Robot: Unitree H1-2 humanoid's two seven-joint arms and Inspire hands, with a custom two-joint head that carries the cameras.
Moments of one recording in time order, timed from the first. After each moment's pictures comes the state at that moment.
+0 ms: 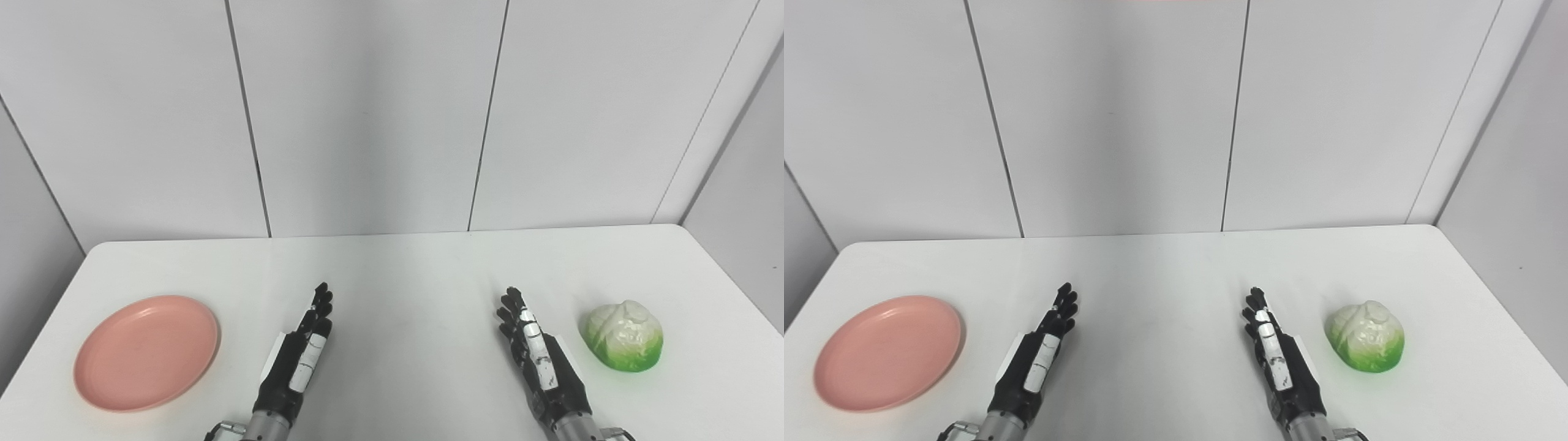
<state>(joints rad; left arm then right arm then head) -0.26 -0.02 -0.15 0.35 0.09 -0.19 -0.09 -0.12 -0.14 -0.05 0.05 0.20 0.02 0.13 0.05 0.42</state>
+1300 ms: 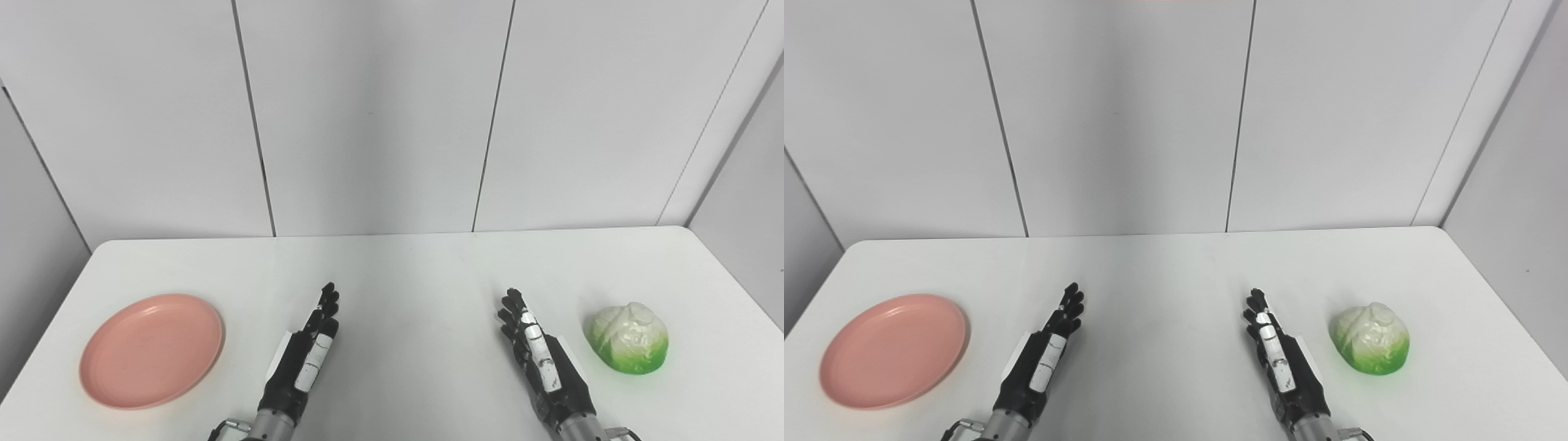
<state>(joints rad) -0.26 -0.02 -0.16 0.36 0.10 -0.19 -0.10 -0.12 -0.16 -0.03 0.06 0.20 0.02 0.14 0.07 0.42</state>
